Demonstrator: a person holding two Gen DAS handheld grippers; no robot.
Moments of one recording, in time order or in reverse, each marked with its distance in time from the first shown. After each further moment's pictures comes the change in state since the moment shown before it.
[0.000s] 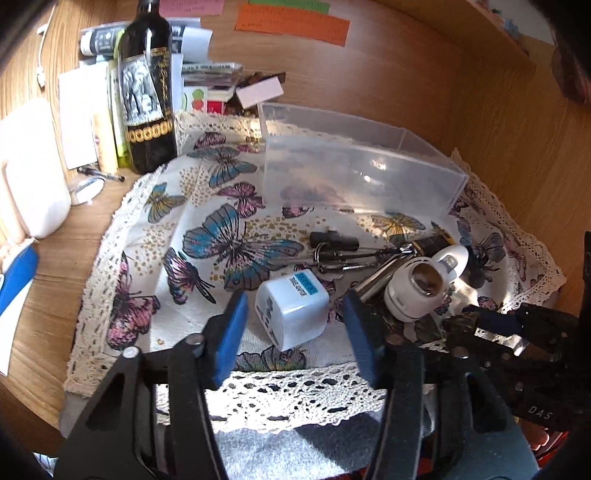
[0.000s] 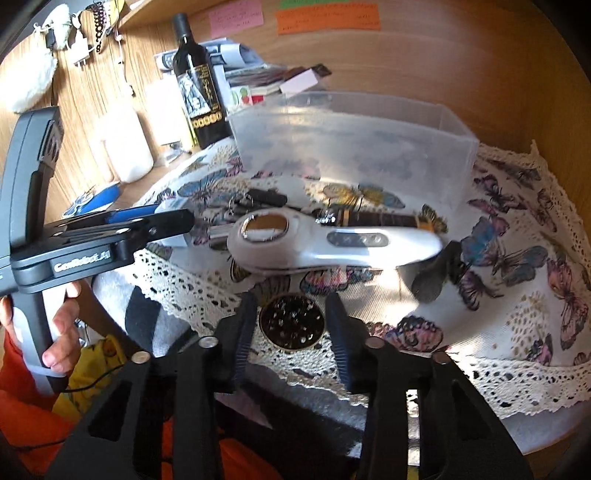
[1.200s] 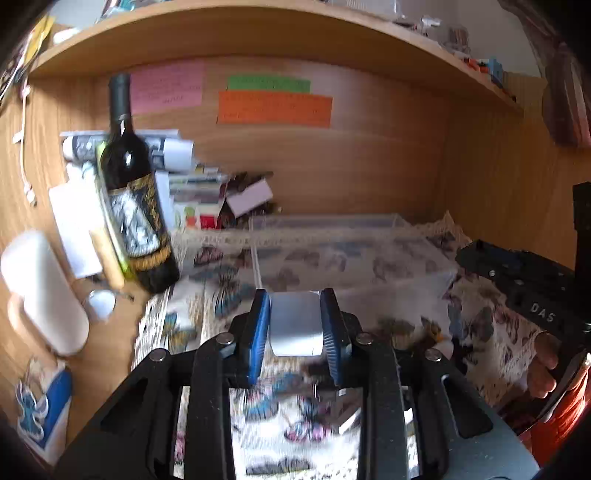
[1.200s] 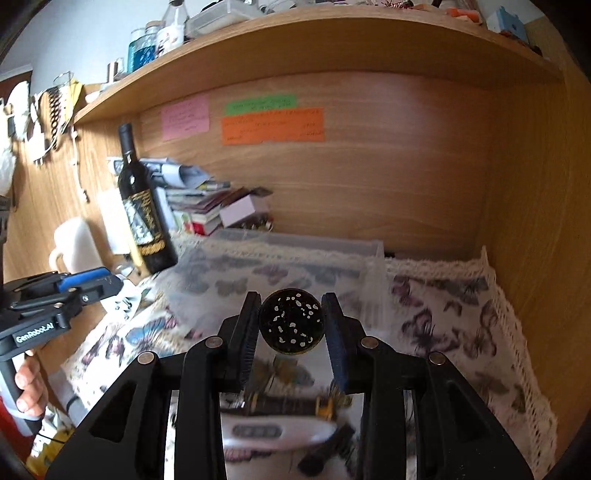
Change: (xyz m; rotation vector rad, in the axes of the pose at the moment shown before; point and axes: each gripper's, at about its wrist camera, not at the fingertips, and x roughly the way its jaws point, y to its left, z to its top) left arm -0.035 -0.013 0.100 0.092 -0.219 0.009; right arm -0.039 -0.049 0.109 0.017 -0.325 -0.162
